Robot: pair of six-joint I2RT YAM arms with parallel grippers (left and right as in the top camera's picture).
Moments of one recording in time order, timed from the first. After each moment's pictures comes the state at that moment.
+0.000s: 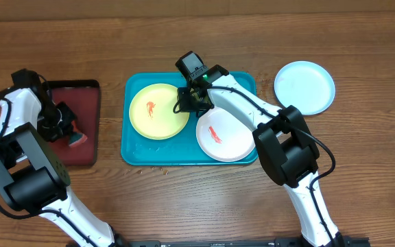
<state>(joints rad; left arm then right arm) 0.48 2.06 1.50 -0.97 0.01 -0.28 0.62 2.36 1.89 -0.77 -0.15 0.51</state>
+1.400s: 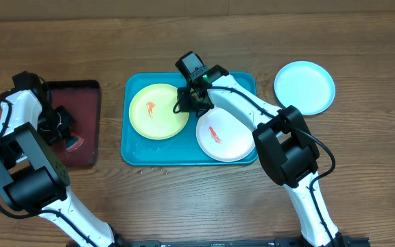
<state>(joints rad) 0.49 2.06 1.46 -0.96 -0.07 -0.28 0.62 2.36 1.89 -0.77 -0.15 0.51</state>
